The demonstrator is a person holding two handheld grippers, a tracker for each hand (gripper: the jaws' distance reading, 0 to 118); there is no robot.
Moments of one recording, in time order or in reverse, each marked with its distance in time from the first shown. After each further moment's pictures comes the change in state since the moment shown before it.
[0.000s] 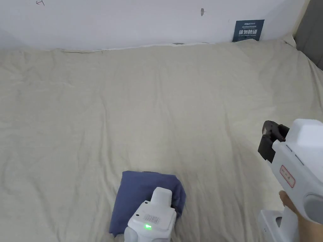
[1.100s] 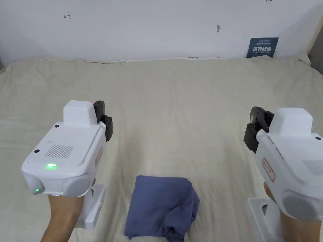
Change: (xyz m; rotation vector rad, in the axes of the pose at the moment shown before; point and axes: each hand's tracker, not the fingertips) left arm -0.168 0.154 0.188 0.576 0.309 0.069; right arm -0.076 0.036 0.022 0.166 0.082 0.081
